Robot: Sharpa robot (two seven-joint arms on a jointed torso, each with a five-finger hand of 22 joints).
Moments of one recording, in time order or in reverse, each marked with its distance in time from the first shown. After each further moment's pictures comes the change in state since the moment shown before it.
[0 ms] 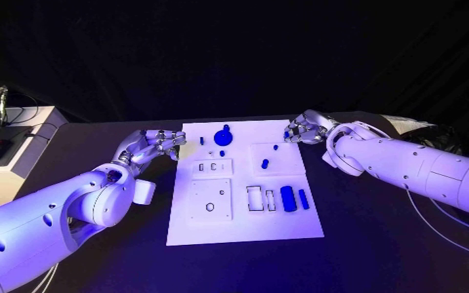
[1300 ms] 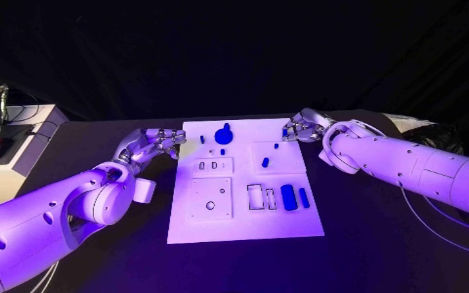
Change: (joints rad) left arm 0.000 -0.003 0.000 0.000 0.000 0.001 -0.001; left_hand 0.000 0.000 0.000 0.000 0.000 0.000 0.000 0.000 0.000 0.000 0.000 0.000 0.000 0.000 0.000 0.000 -0.001 0.000 0.000 0.000 0.000 -0.001; right arm 0.000 0.032 0.000 -0.024 0.009 -0.005 -0.003; right_hand -0.020 0.050 0.008 -0.009 0.010 0.085 -0.045 0.004 0.000 0.033 -0.024 0.019 0.025 0.002 -0.020 0.000 0.009 0.000 0.000 -0.018 0.011 0.000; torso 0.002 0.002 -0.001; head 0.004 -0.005
